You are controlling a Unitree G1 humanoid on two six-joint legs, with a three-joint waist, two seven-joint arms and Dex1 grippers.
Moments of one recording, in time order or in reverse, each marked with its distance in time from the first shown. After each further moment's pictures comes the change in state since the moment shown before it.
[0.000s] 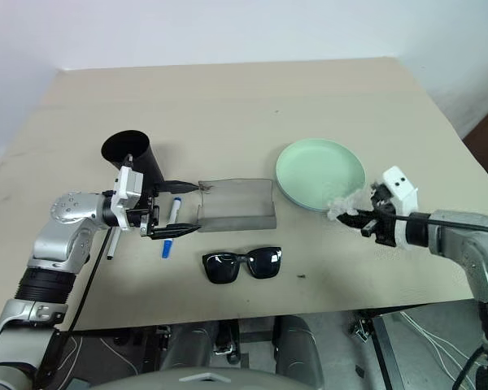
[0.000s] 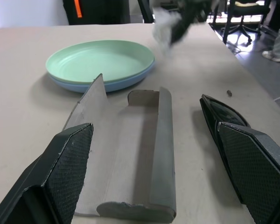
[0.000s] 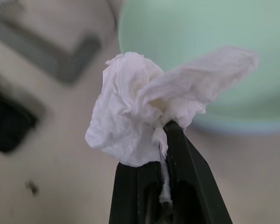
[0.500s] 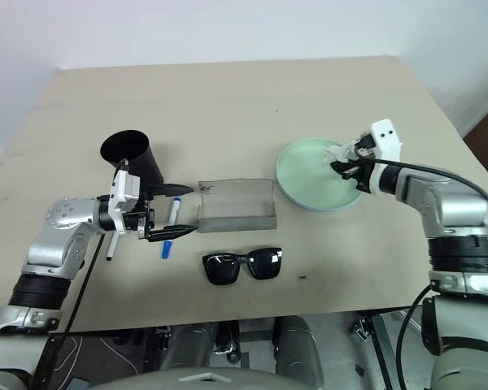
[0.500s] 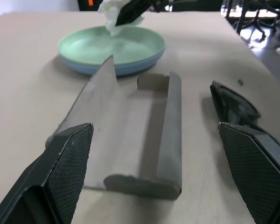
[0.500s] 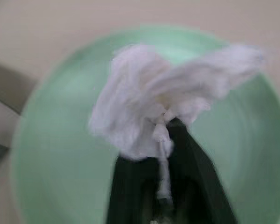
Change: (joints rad) left arm 0.050 0.025 0.009 -0.012 0.013 0.000 0.042; right arm -0.351 0.179 0.230 0.503 -0.244 -0.250 -0.091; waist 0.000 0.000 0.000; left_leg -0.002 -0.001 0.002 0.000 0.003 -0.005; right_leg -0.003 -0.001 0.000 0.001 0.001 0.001
